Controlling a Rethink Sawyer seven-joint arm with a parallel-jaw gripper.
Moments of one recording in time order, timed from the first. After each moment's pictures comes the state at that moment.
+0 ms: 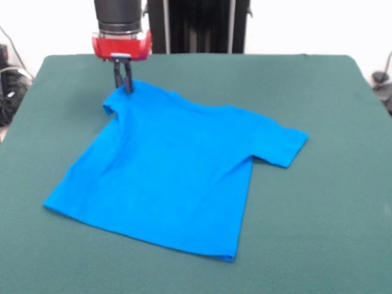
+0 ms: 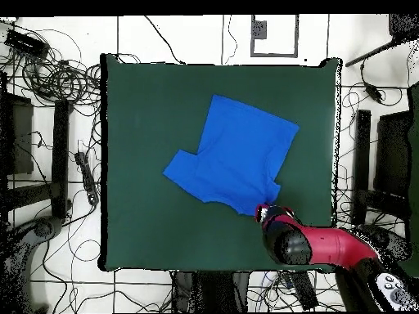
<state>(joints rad) -0.77 -0.63 0.24 1.94 -0.68 0.15 1.87</state>
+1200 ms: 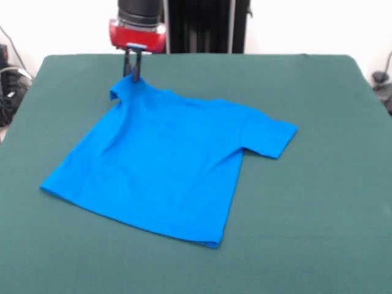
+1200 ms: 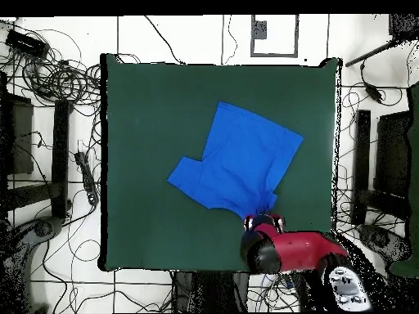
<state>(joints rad) -0.39 -0.61 -0.10 1.91 -0.69 0.06 1.87</state>
